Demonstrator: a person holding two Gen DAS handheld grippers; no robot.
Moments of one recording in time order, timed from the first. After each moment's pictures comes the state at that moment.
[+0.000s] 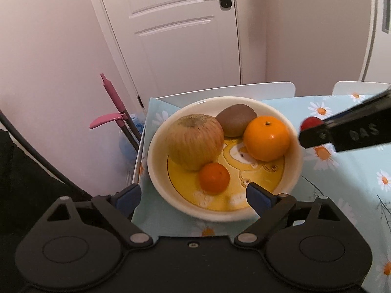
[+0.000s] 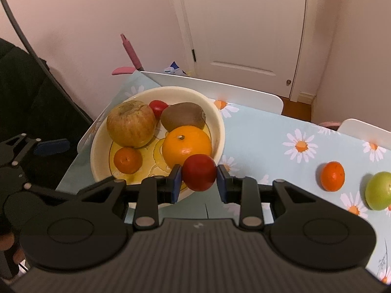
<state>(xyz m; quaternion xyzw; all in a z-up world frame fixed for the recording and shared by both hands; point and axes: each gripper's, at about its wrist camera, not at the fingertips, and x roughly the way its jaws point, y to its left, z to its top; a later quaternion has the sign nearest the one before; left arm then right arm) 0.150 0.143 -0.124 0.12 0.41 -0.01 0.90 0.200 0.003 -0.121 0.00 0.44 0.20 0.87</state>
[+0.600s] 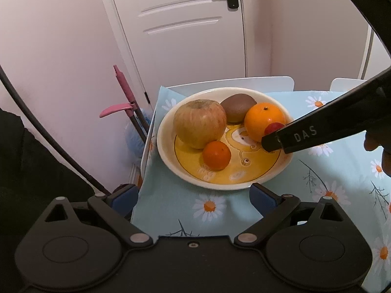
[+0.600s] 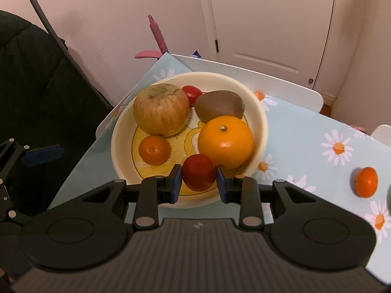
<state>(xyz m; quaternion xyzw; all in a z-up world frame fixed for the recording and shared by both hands) 0.120 0.149 -0.125 0.10 0.41 0.01 0.91 0.200 0.041 -0.138 -0.03 0.45 0.25 0.86</state>
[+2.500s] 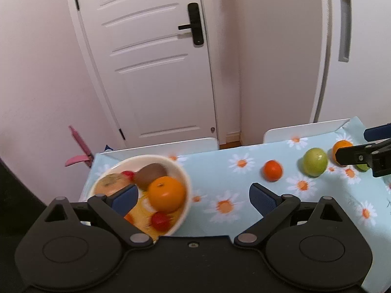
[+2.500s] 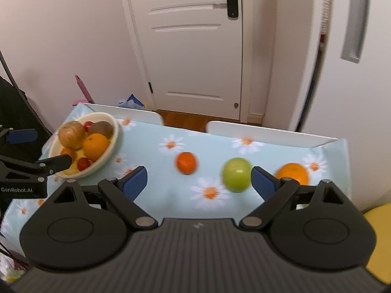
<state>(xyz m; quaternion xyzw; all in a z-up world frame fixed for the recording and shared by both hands) 0.130 -0.006 -0.065 0.10 0.34 -0.03 0.93 0.138 -0.219 -0.077 0.01 0.37 0.13 0.92</state>
